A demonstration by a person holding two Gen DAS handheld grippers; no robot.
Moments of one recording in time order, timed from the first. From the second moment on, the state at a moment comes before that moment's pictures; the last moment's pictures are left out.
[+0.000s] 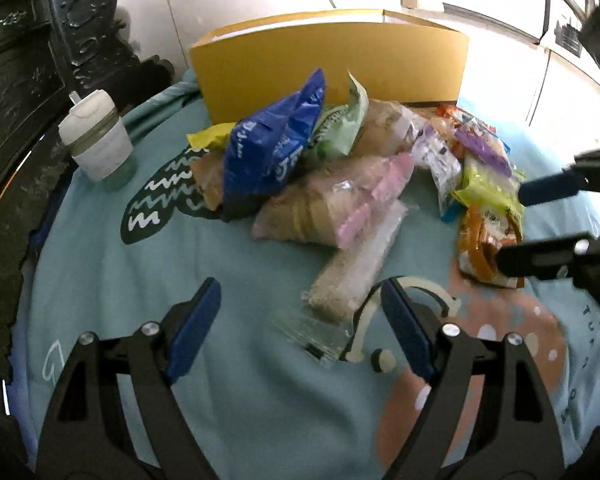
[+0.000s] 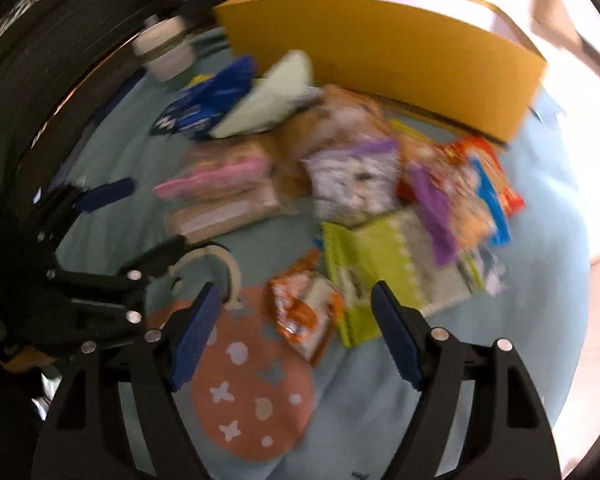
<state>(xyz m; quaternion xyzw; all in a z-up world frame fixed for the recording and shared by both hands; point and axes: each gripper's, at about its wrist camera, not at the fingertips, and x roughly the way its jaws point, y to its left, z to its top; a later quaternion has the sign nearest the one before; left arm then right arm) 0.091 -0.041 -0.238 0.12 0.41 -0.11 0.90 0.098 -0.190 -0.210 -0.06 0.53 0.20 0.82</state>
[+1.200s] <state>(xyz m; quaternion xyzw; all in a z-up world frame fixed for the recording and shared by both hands) 0.021 -0.055 -0.241 0.15 0.38 -0.22 0.88 0.013 -0.251 -0.233 -0.06 0.54 0.18 0.82</state>
